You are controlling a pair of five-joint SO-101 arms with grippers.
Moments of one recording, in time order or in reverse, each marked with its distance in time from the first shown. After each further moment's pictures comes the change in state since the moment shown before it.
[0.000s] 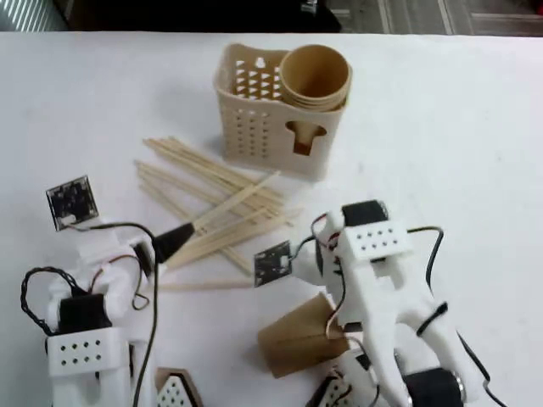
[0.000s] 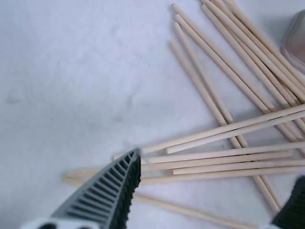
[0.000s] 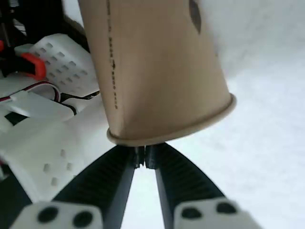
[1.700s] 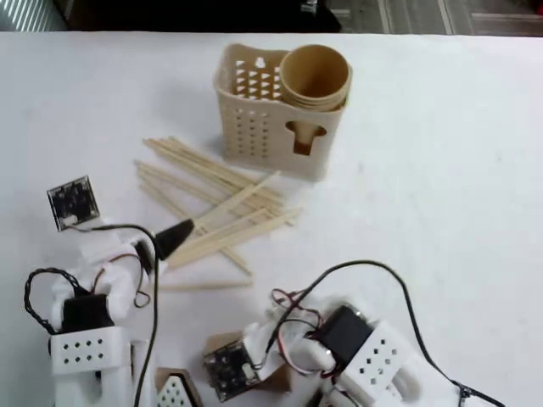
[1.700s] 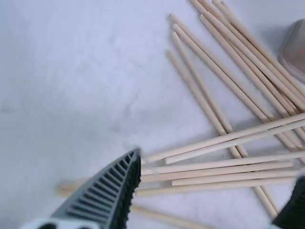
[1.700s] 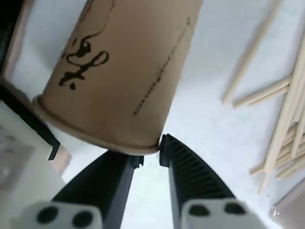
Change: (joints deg) left arm 0.0 0.1 2.7 -5.0 0.0; right arm -37.4 -38.5 19.3 -14.2 -11.3
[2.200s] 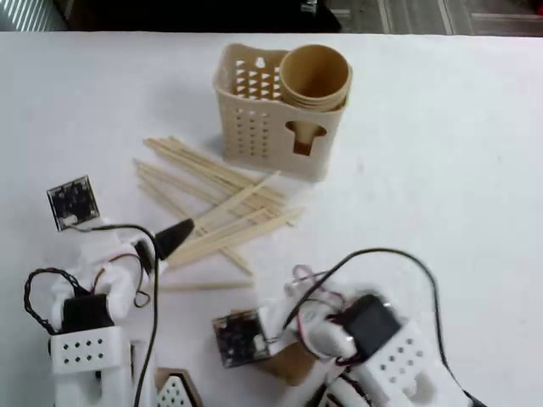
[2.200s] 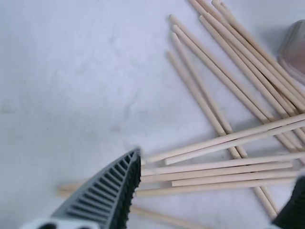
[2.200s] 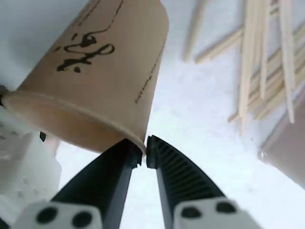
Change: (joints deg) left arm 0.0 0.0 0.0 -0.3 0.0; right arm 13.5 0.0 -14.6 9.2 0.0
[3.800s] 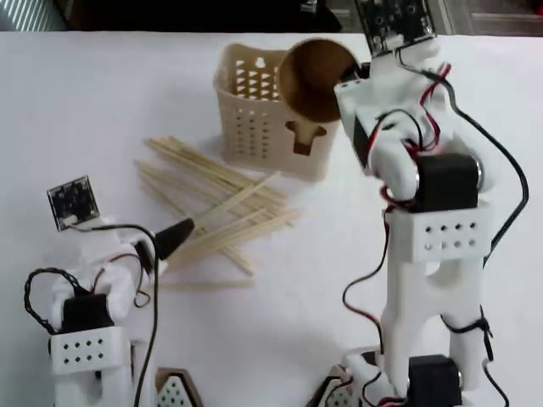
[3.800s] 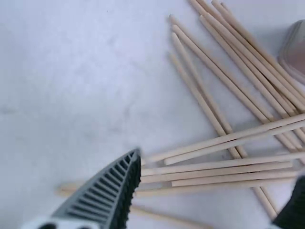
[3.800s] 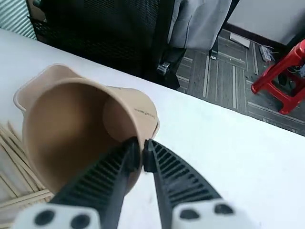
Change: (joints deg) left arm 0.0 0.0 0.0 0.0 0.0; right arm 31.6 45.6 -65.4 -21.2 -53.7
